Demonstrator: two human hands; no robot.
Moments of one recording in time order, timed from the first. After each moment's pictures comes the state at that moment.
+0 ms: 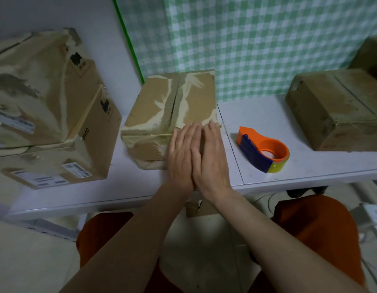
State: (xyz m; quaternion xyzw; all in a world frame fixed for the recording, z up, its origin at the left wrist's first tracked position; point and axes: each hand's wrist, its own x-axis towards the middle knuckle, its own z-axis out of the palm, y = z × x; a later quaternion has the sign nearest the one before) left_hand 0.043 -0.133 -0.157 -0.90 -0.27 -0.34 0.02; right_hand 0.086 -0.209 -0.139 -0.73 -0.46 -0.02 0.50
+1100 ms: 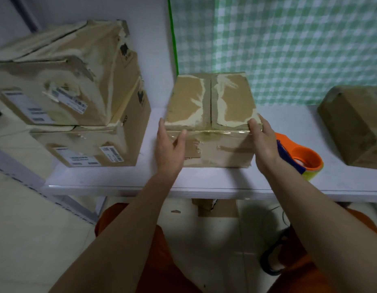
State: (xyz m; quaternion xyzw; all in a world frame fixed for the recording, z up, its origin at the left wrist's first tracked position) left_hand -0.046 -0.087 -0.130 -0.68 -0.48 -0.40 -0.38; right_hand 0.141 -0.181 -0.112 -0.67 -0.24 0.26 0.65
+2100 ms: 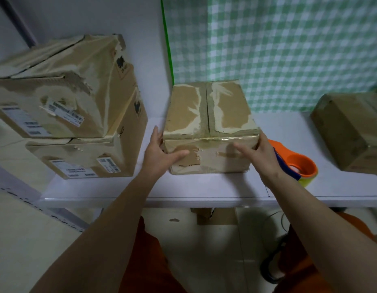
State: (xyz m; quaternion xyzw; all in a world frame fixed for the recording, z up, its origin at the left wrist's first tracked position) left_hand -0.066 -0.052 -0.120 -0.67 -0.44 -0.31 -0.51; right_hand 0.151 -0.197 -0.122 -0.68 -0.33 0.28 0.60
